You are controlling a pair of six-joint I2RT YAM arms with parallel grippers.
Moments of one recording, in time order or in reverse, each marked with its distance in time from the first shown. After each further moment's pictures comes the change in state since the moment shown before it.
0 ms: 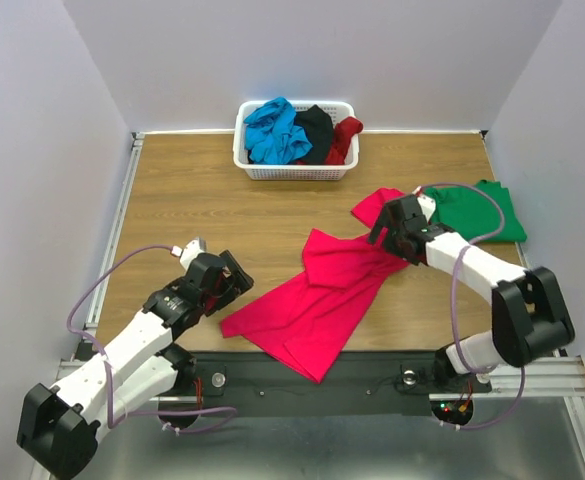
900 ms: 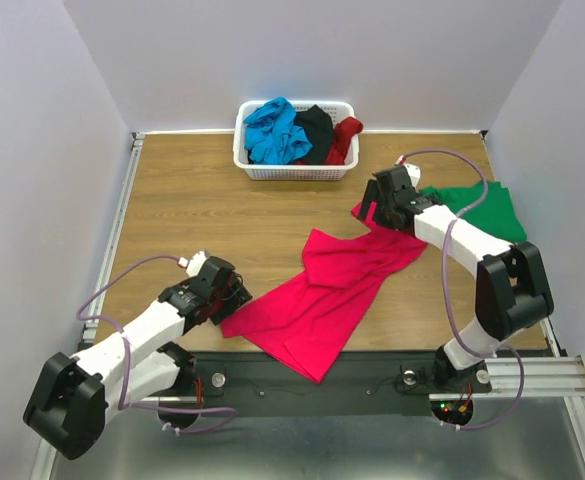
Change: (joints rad) left arm 0.000 0.160 -0.078 0.037 0.052 -0.106; right arm 0.005 0.103 0.247 -0.017 0.005 -0.190
